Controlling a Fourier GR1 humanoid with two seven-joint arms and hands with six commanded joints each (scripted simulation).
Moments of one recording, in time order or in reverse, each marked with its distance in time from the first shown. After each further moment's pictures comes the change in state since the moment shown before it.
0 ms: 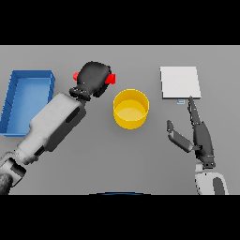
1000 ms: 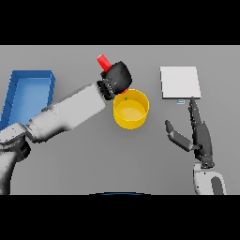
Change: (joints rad) left arm -0.341 -0.009 -0.504 0.191 -0.308 -0.271 -0.193; right arm -0.006 0.032 -0.023 0.030 -0.038 -0.015 -0.012
